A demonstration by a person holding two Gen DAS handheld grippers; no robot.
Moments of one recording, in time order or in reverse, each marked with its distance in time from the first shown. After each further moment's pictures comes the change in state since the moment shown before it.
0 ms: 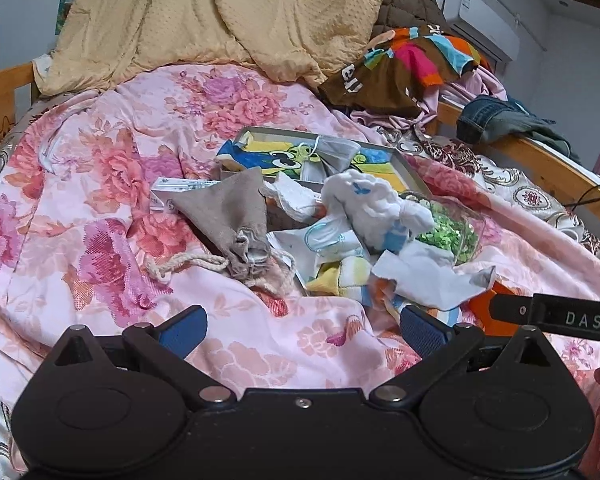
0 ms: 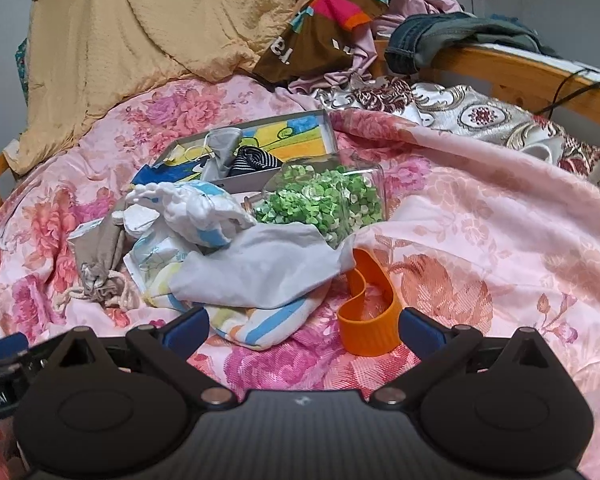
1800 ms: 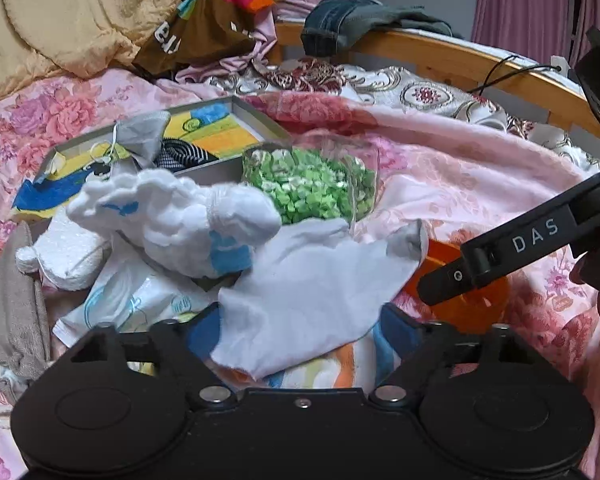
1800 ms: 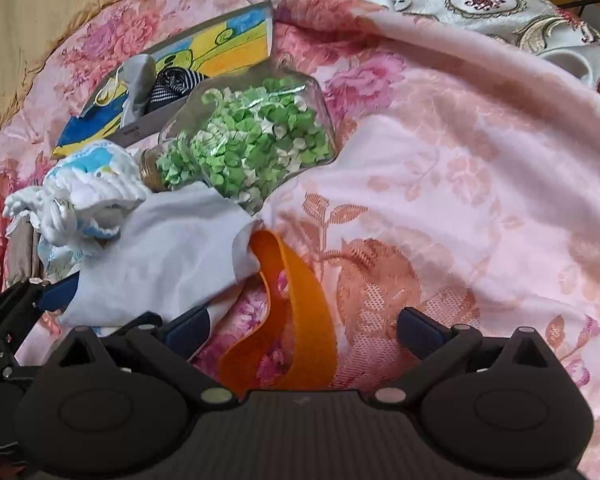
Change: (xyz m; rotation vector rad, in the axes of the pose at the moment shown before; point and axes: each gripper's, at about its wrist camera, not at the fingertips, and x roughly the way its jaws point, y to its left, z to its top) left arm 0.139 -0.088 0.025 0.401 0.154 -0.310; right arm 0.099 -0.071 0.049 0.097 0.388 0.005
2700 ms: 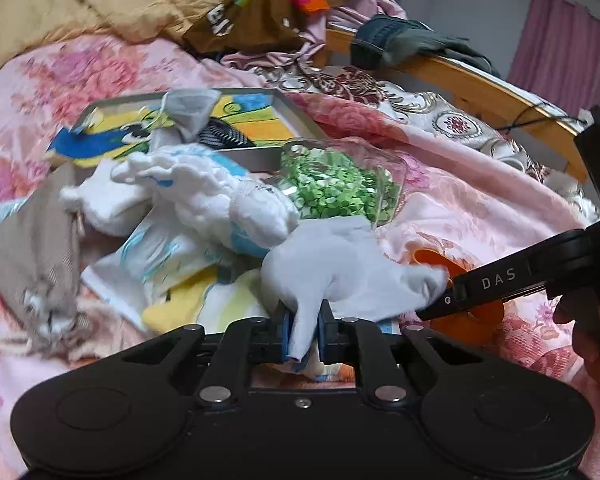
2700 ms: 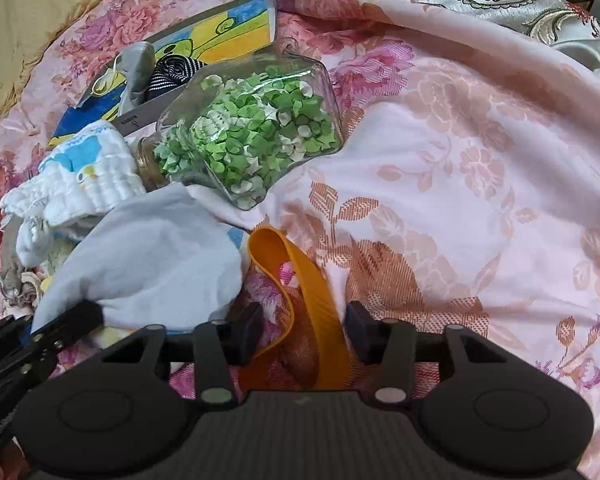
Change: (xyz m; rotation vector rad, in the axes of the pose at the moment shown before) left arm -0.027 0.019 -0.014 -0.203 -0.016 0.008; right arm 0.010 0.006 -0.002 -0.007 0.011 -0.009
